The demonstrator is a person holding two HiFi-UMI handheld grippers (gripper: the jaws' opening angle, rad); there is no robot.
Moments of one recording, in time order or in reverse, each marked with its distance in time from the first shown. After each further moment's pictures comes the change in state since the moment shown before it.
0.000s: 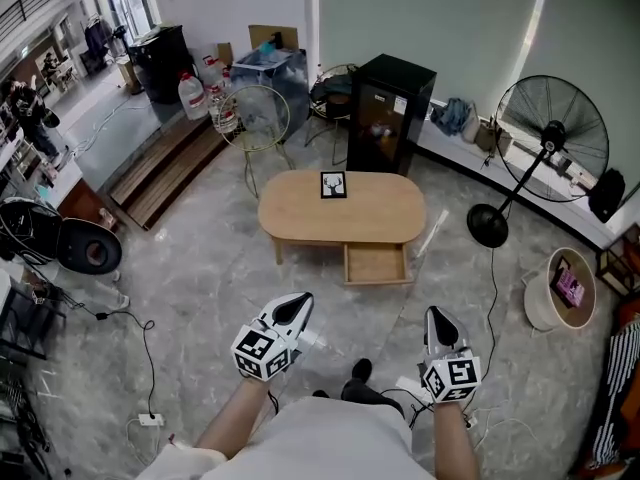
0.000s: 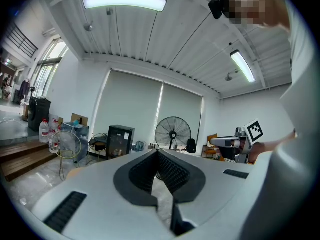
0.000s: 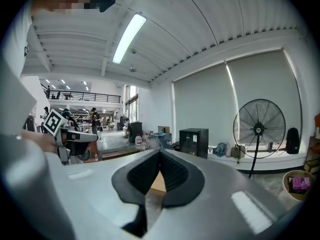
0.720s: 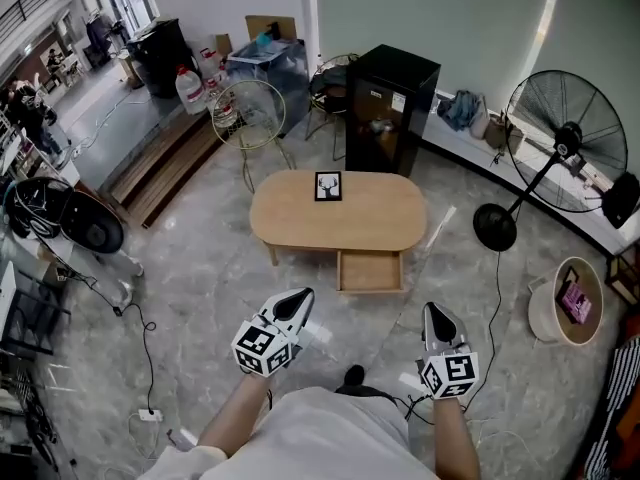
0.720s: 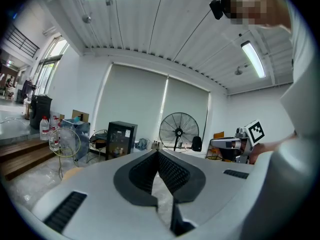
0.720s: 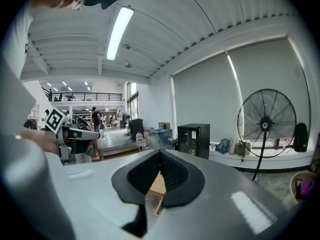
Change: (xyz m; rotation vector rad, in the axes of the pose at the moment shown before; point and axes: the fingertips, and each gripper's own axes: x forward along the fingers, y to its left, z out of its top) left arm 0.136 0.017 0.010 -0.013 0.047 0.048; right arm 0.092 -0.108 -0.004 0.025 0.048 0.052
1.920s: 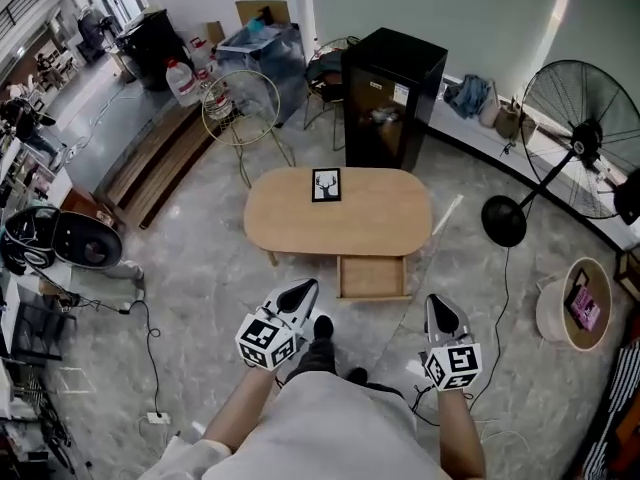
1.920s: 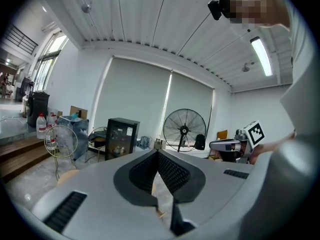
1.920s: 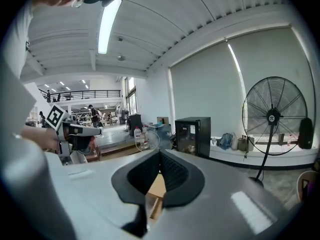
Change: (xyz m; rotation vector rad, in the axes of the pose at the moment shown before) left arm 0.113 0.062 0.008 -0.012 0.042 0.005; right arm 0.112 -0.066 -0.016 0.028 0.067 0.013
